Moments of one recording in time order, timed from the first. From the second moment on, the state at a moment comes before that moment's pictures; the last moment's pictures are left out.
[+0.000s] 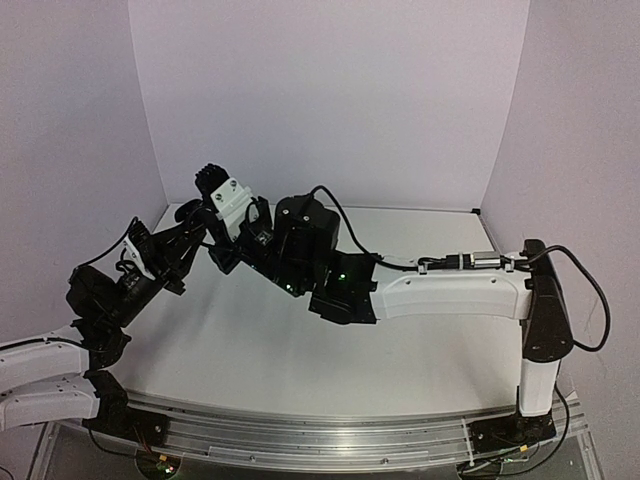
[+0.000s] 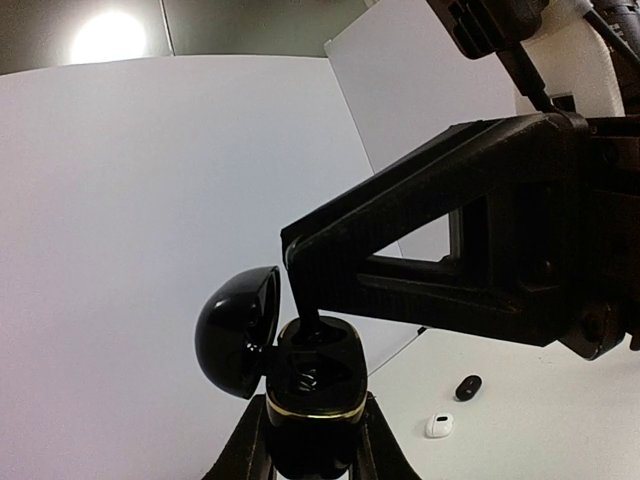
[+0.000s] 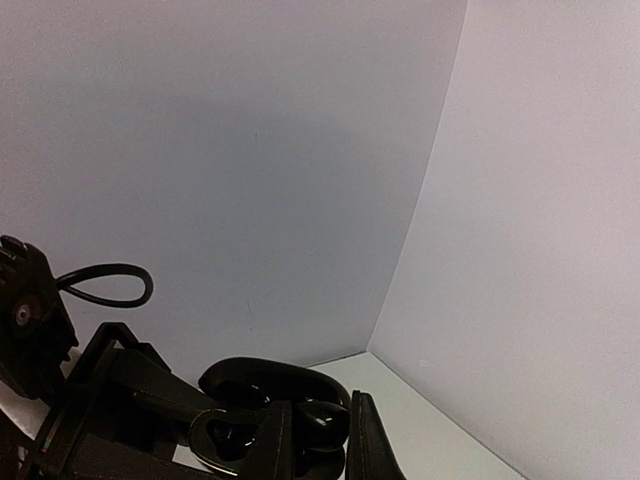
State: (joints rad) left arm -0.64 0.78 0.27 0.98 0.21 0.26; right arm 1.28 2.00 1.71 0.46 0.31 -0.30
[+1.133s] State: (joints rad) left arm -0.65 0.79 0.27 0.89 0.17 0.26; right arm 1.29 2.00 1.69 0.41 0.40 -0.14
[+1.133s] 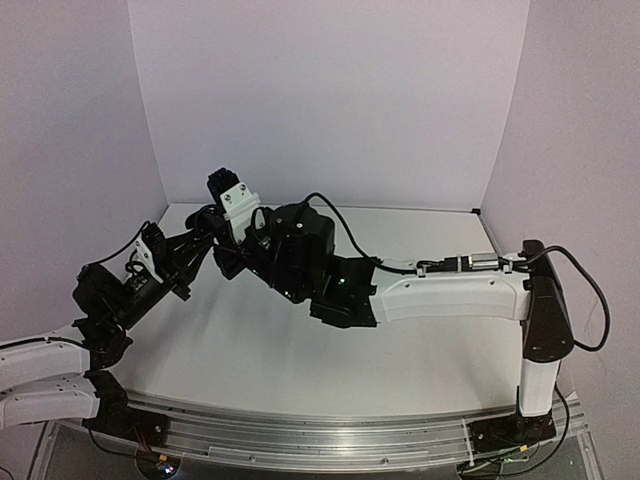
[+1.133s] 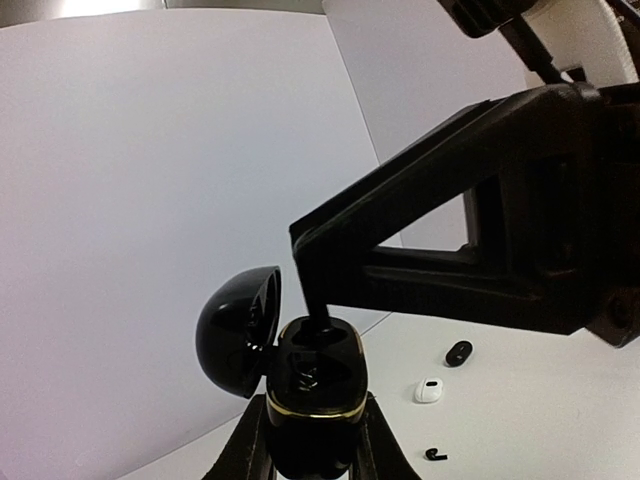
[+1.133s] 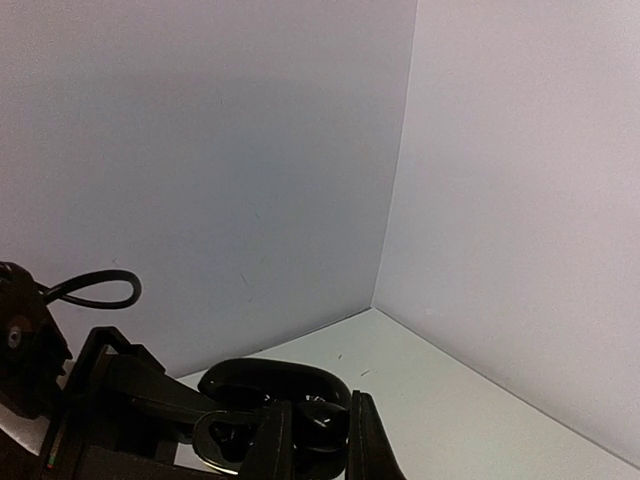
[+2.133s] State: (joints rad) left arm -0.64 0.79 0.28 0.92 0.14 0.24; right arm 1.25 1.97 1.80 0.37 0.25 -0.16
